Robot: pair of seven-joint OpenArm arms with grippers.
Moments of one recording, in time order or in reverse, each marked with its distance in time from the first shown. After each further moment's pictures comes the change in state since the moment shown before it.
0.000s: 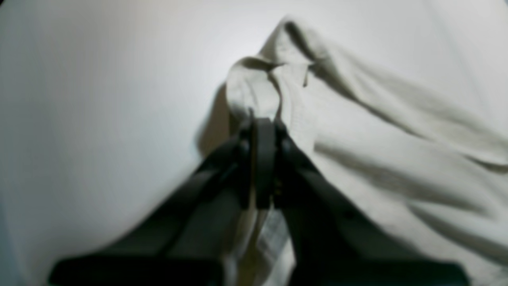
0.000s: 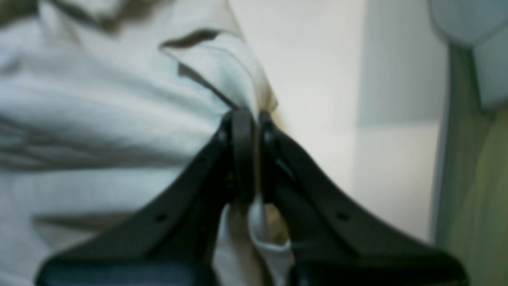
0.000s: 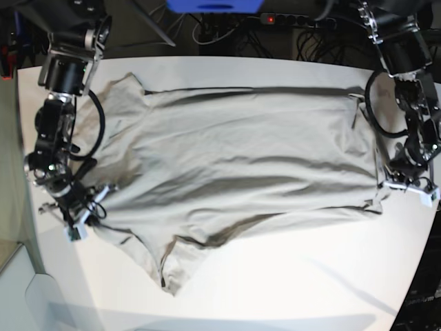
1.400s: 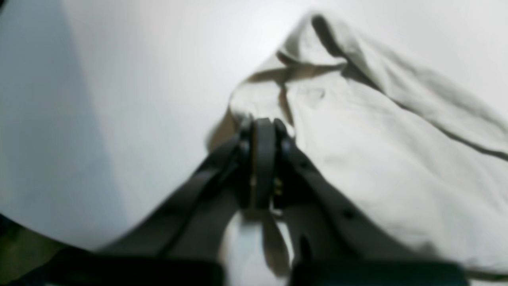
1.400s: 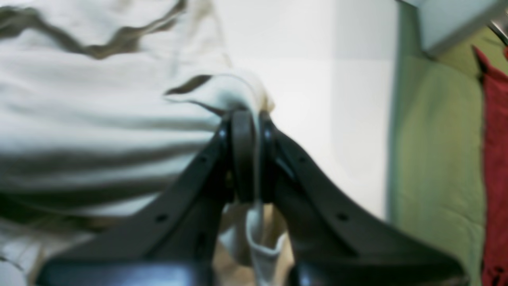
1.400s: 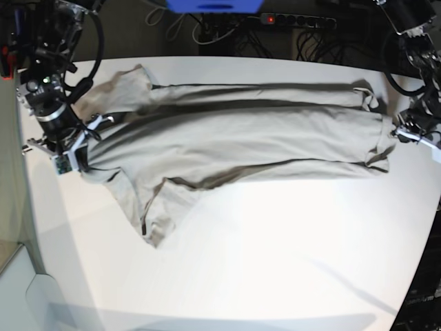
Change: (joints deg) left arm 14.2 0.3 -12.8 11.7 -2.3 -12.1 10.9; right arm -24.6 -7.3 8.0 31.5 0.1 5.2 0.0
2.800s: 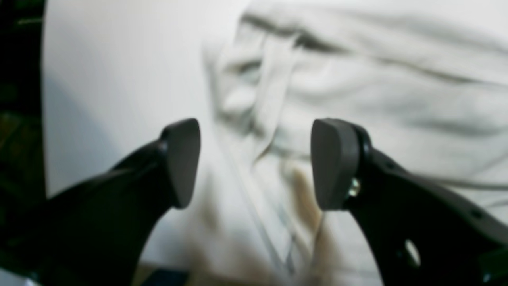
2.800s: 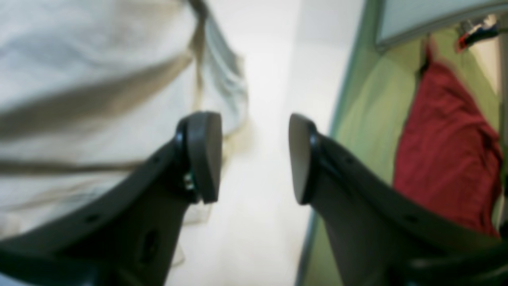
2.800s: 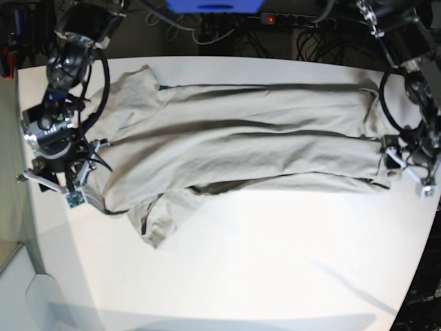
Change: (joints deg) left arm -10.3 1.0 6.2 5.4 17.6 -9.8 11.9; right arm 11.2 -1.7 -5.7 2.6 -16.0 0.0 -20.0
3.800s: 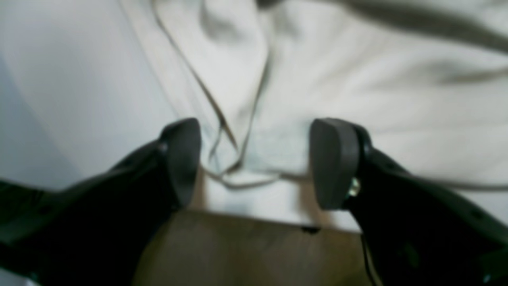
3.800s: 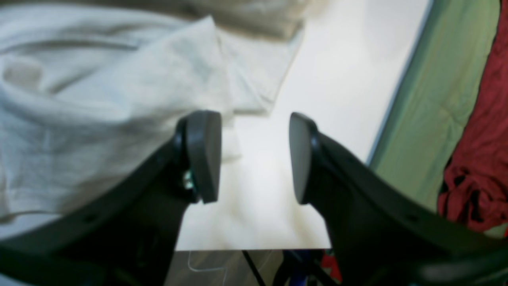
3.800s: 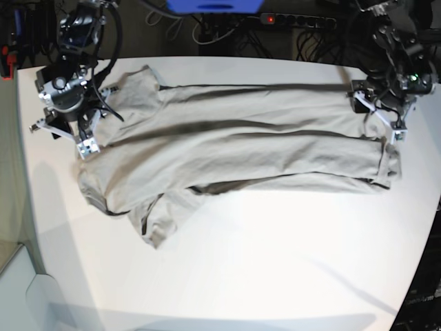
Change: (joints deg) left arm 17.0 10.1 -1.1 6.9 0.4 -0.3 -3.5; right arm -12.2 -3.1 0.1 1.5 -0.1 0.0 -3.8
